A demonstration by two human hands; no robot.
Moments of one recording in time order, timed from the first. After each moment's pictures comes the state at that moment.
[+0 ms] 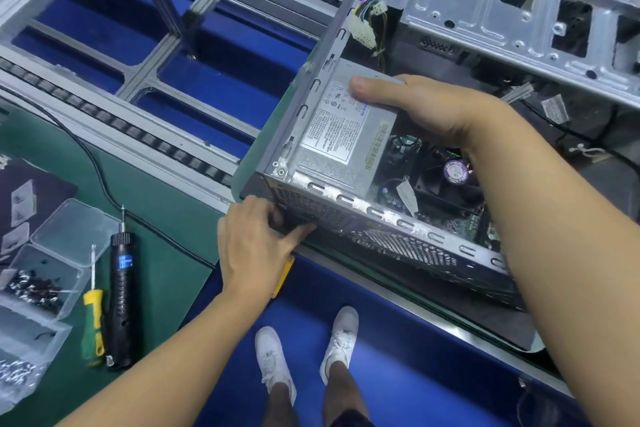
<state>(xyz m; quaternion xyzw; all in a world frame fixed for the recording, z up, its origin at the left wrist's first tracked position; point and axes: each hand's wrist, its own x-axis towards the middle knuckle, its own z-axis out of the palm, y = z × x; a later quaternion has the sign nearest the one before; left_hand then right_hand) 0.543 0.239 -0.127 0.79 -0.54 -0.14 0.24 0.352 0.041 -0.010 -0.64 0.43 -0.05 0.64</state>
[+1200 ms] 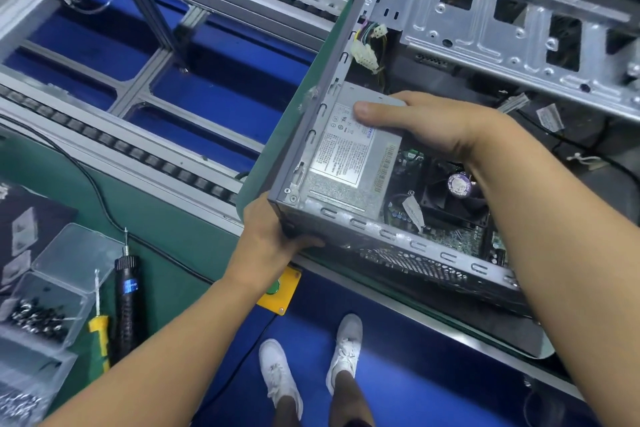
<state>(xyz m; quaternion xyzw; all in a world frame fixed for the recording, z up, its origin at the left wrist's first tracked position) 0.566 0.204 -0.131 0.64 -0.55 -0.40 0.35 0.355 0.047 0.005 -0.65 0.45 -0.02 0.62</state>
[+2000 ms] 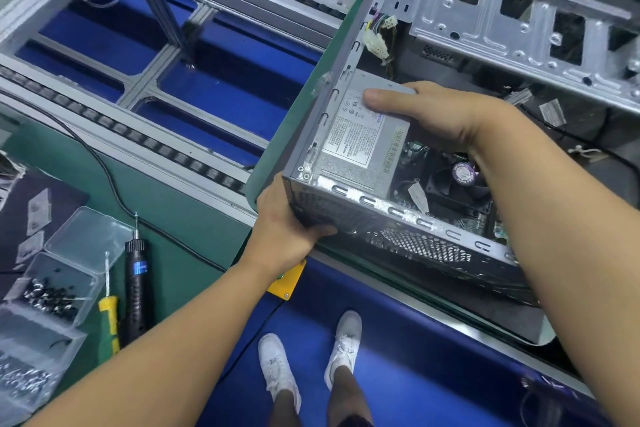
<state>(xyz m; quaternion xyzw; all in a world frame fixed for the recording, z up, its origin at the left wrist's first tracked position) 0.555 0.208 -0.130 0.67 -0.52 -0.39 0.36 0.355 0.044 -0.008 -0.60 0.46 -0.07 0.65</state>
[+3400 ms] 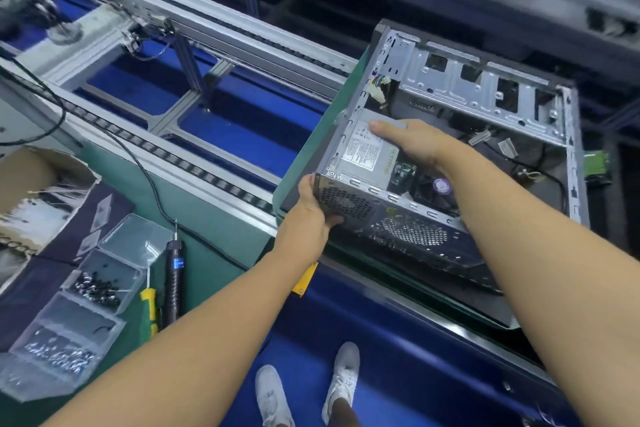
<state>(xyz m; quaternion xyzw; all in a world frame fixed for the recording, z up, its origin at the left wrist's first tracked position) 0.546 0.222 -0.091 0.71 -0.56 -0.34 0.26 0.366 0.080 0.019 -0.63 0.60 -0.09 0.48</state>
